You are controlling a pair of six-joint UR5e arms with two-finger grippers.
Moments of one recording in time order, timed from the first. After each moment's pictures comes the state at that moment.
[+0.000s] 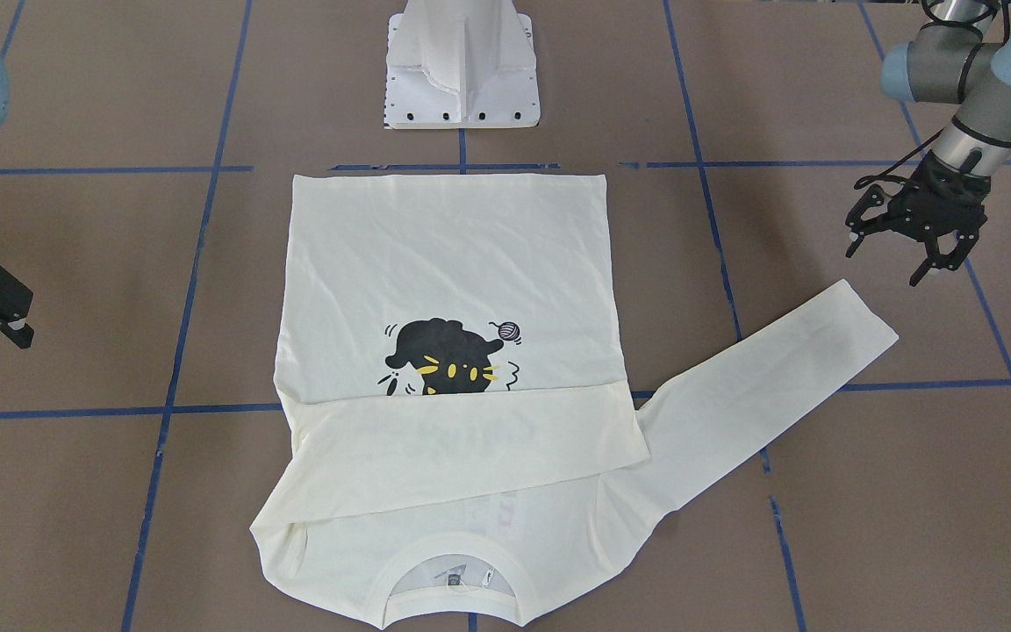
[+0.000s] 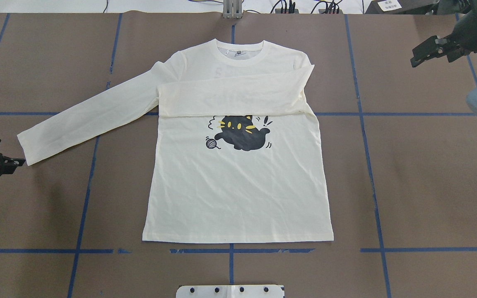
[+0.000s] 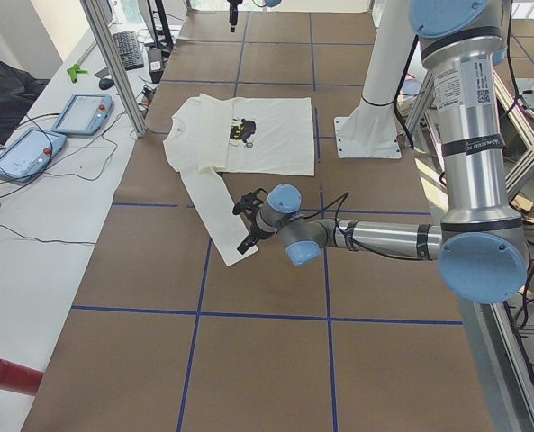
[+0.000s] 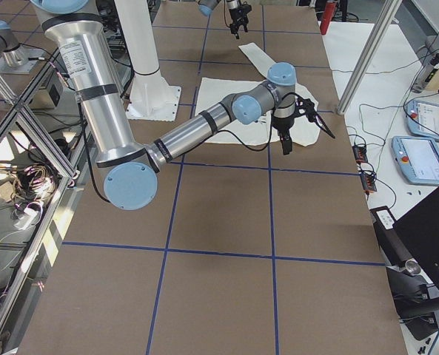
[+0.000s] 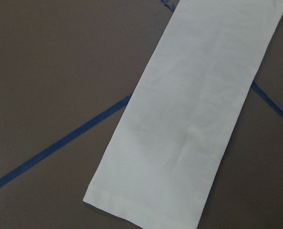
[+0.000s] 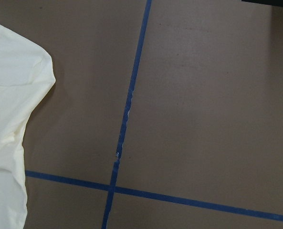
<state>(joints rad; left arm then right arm) -0.86 -1.37 -1.68 -2.58 -1.92 -0.38 1.18 -1.26 1.82 -1.53 2.18 0.52</state>
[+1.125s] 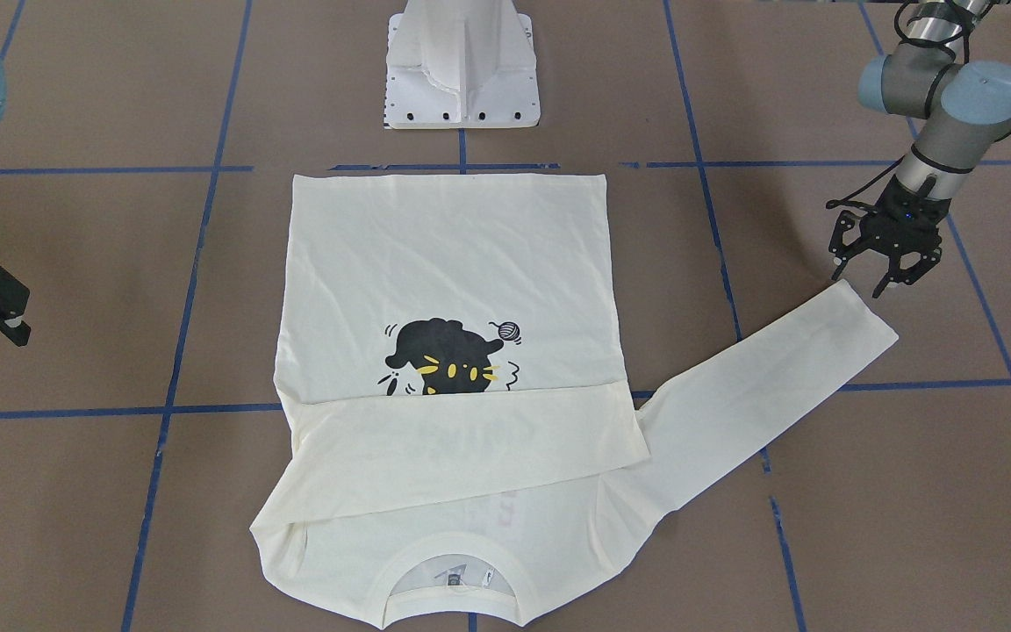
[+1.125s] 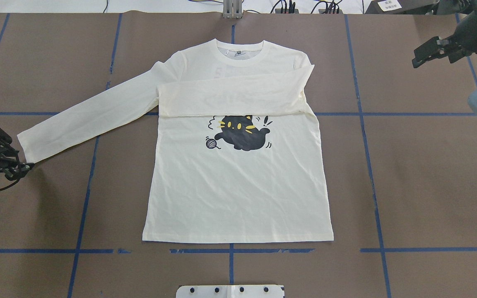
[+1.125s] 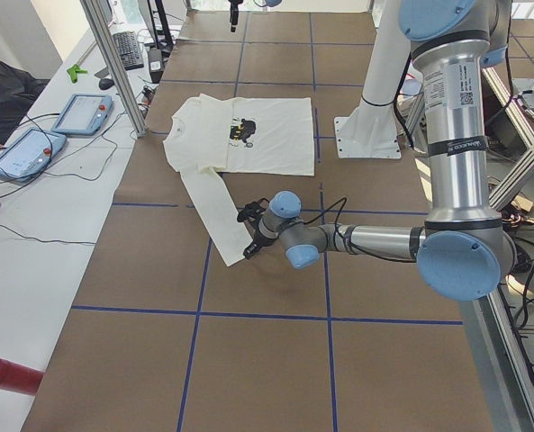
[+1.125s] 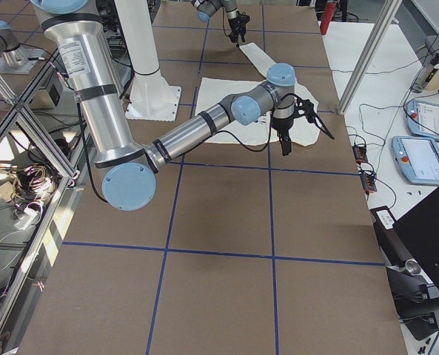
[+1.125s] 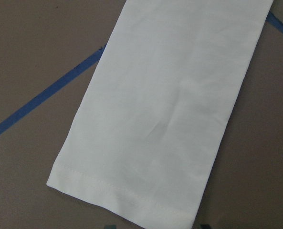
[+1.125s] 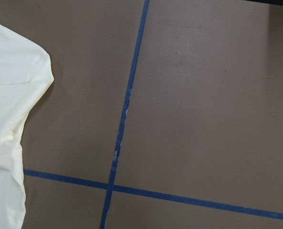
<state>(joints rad) -0.79 -1.41 -1.61 -2.58 -1.85 -0.38 1.18 -1.27 1.82 -1.53 2.18 0.52</state>
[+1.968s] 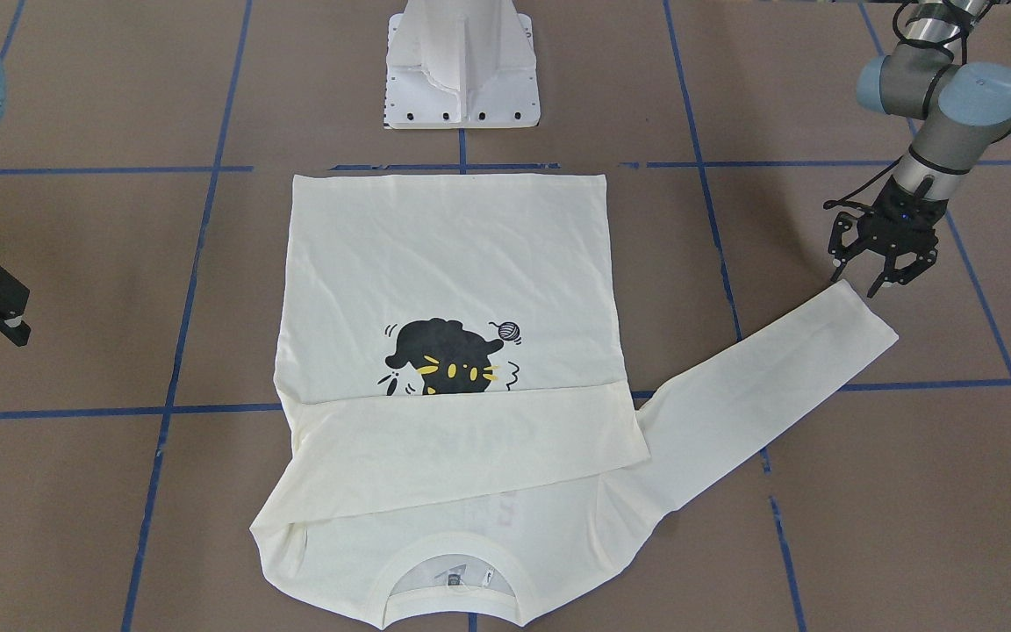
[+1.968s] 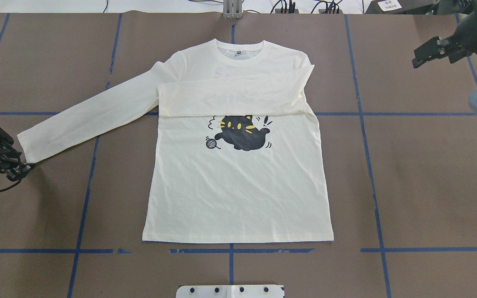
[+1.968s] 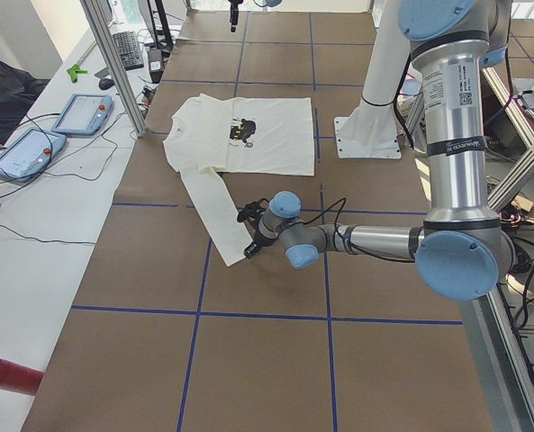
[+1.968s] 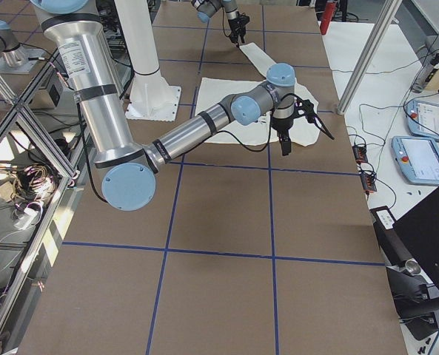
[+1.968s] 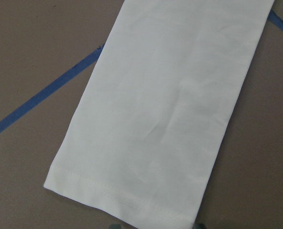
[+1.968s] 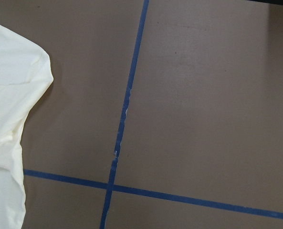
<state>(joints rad) -0.79 -1.41 -1.61 -2.58 -1.85 -0.38 1.18 -1.27 1.82 -1.53 2.18 0.52</state>
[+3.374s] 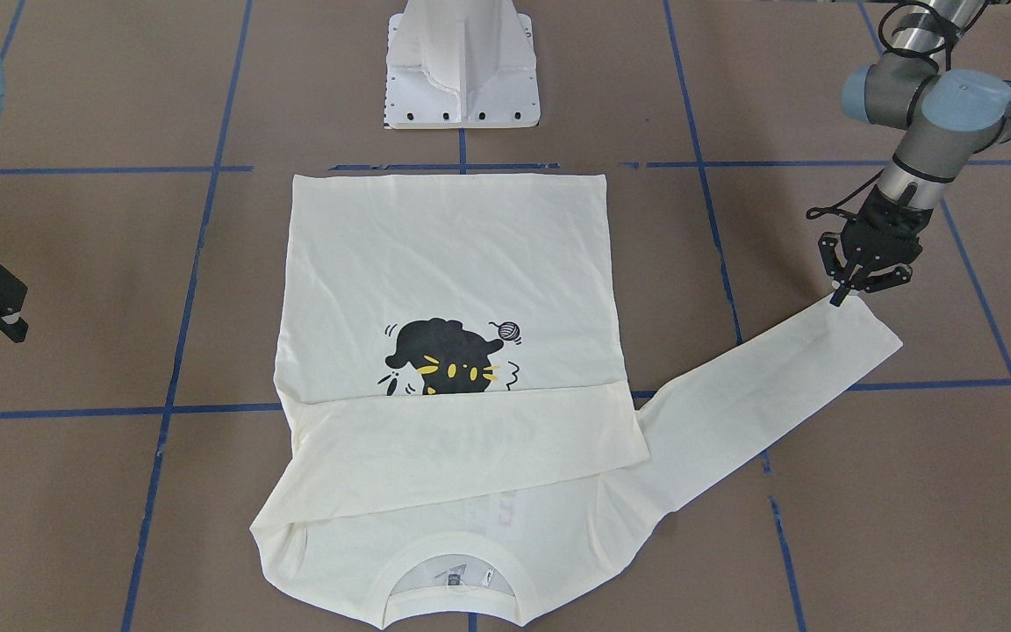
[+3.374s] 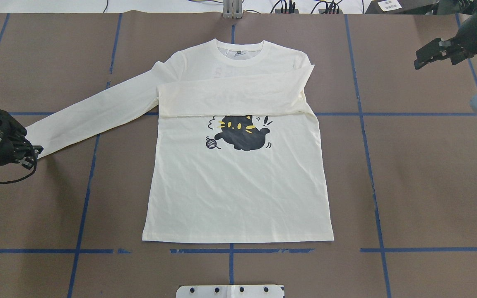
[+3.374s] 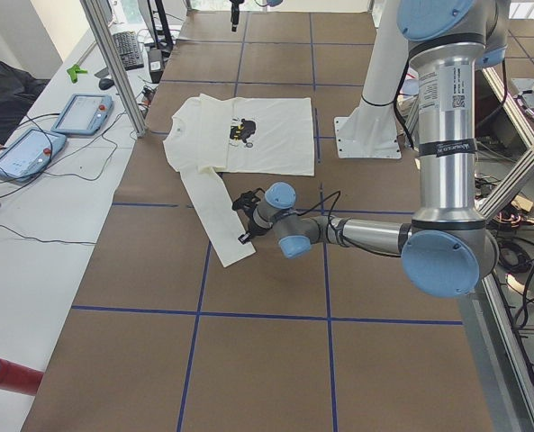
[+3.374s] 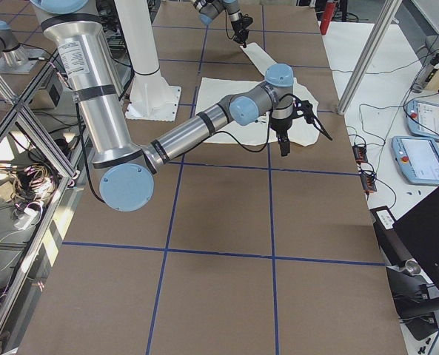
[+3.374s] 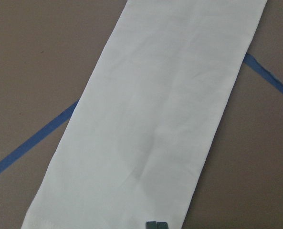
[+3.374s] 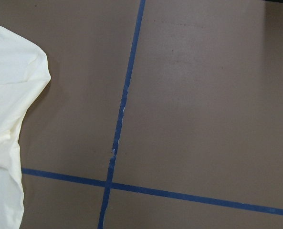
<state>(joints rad) -0.79 -1.48 -1.61 -2.57 -1.82 -0.37 1.18 -1.28 1.84 -1.53 2.17 0.53</state>
